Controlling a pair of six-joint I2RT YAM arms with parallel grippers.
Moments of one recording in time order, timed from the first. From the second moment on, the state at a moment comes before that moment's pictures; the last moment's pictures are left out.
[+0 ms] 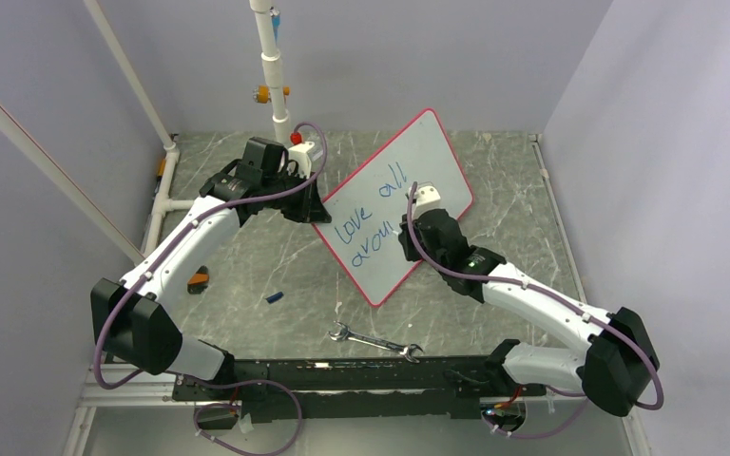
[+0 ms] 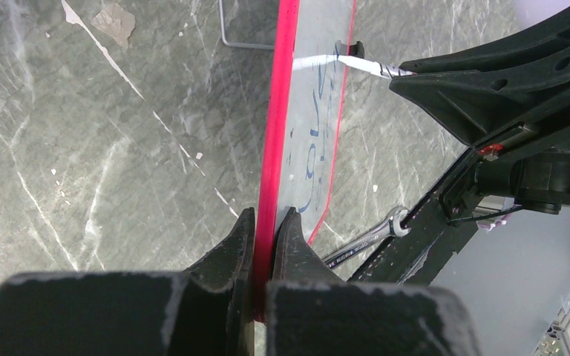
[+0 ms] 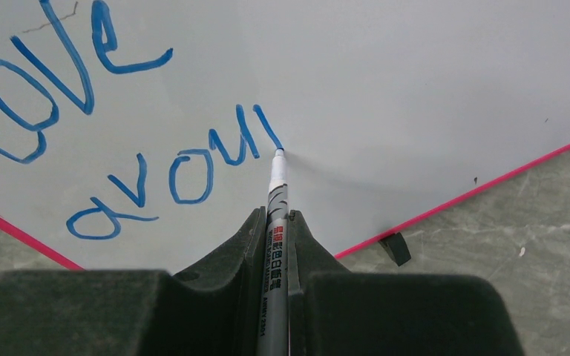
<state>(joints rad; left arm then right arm) -0.41 1.43 1.32 -0.67 0.47 -0.17 0.74 1.15 0.76 -0.12 0.26 0.26</state>
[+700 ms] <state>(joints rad) -0.41 1.43 1.32 -0.67 0.47 -0.17 0.74 1.19 0.83 -0.13 0.26 0.25</state>
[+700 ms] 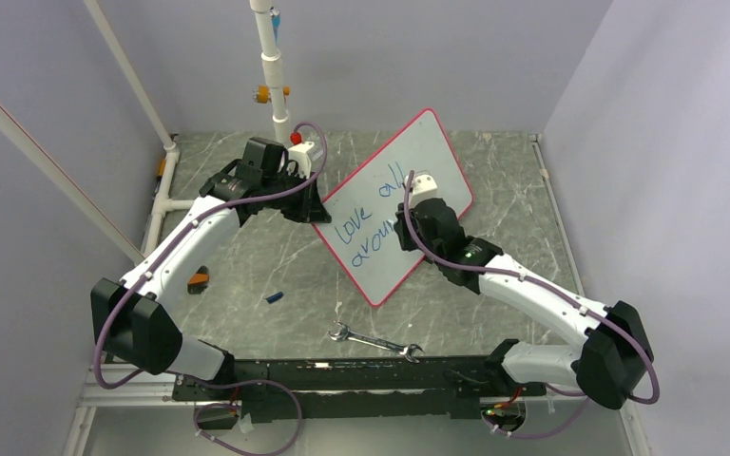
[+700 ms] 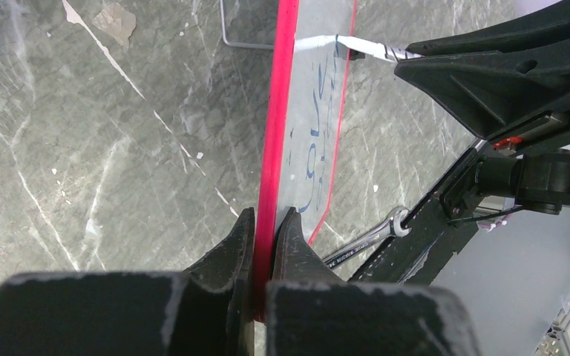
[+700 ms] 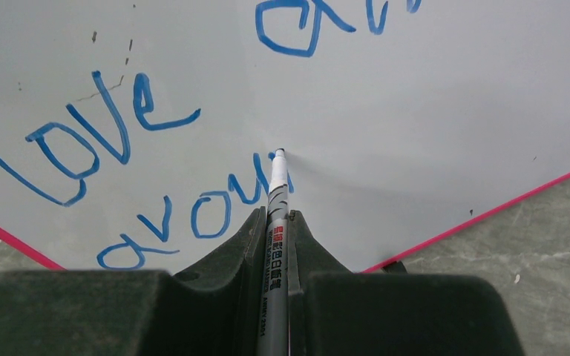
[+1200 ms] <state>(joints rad) -0.41 1.43 1.32 -0.67 0.47 -0.18 0.70 1.23 0.88 -0.13 0.26 0.24</state>
